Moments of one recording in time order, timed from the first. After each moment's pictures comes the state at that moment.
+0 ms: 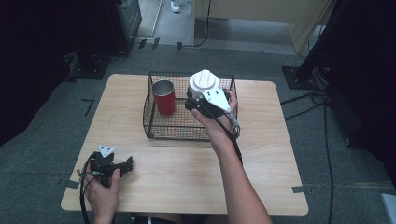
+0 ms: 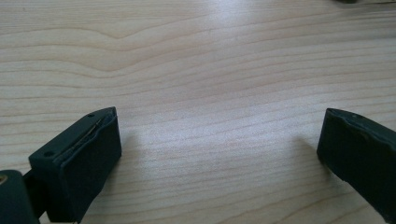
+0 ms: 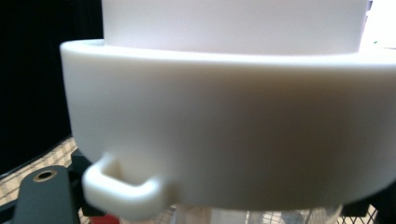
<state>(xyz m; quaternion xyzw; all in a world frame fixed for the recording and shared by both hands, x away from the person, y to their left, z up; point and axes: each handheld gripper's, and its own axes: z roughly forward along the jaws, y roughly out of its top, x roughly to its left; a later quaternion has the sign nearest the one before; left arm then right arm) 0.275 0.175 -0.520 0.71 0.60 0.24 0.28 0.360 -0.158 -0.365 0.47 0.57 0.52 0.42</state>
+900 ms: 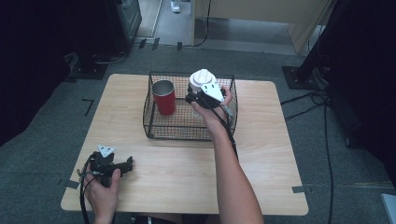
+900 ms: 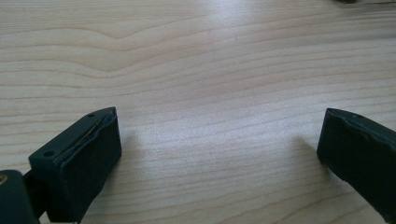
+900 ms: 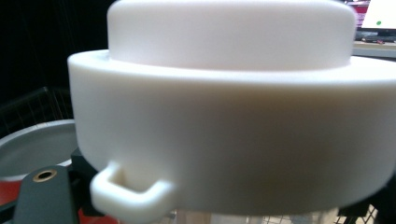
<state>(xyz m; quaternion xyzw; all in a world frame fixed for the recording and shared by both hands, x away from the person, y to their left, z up) 0.275 0.175 -0.520 0.71 0.60 0.24 0.28 0.422 -0.157 -0.412 0.49 0.58 0.50 0.42</state>
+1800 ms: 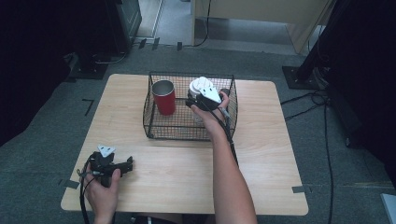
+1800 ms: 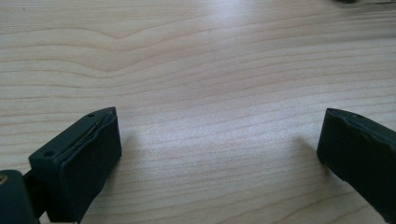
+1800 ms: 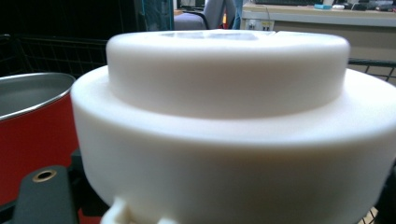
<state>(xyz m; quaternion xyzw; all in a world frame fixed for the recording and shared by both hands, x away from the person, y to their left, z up) 0.274 0.175 -0.520 0.71 0.60 0.24 0.28 0.439 -0.159 -0.447 0.51 0.60 0.48 0.39</state>
